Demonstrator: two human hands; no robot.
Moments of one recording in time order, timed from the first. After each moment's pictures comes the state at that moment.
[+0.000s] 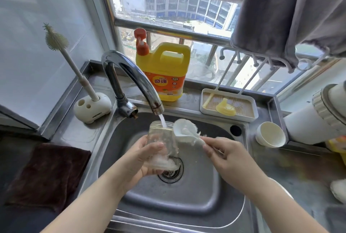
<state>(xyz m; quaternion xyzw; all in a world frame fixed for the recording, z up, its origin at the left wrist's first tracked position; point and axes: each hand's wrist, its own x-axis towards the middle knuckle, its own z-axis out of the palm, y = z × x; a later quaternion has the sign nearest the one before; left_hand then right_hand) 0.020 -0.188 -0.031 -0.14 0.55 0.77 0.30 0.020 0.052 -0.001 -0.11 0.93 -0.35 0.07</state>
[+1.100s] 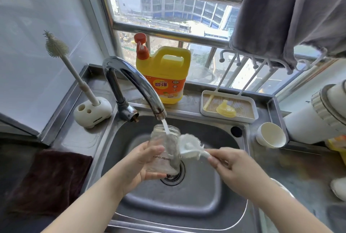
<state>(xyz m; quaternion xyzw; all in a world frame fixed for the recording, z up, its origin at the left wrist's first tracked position) 0.013 -0.195 -0.031 -0.17 0.51 0.77 0.34 0.028 0.057 0.002 -0.12 0.94 -0.31 0.11</state>
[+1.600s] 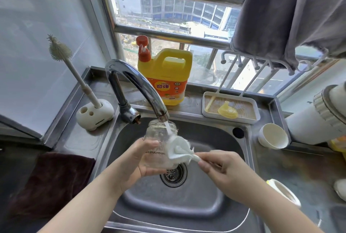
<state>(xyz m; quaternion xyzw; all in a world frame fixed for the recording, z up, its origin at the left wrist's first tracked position) 0.005 -0.205 -0.023 -0.16 0.48 0.79 0.33 0.029 0.036 0.003 -0.14 0.91 -0.36 0.12</state>
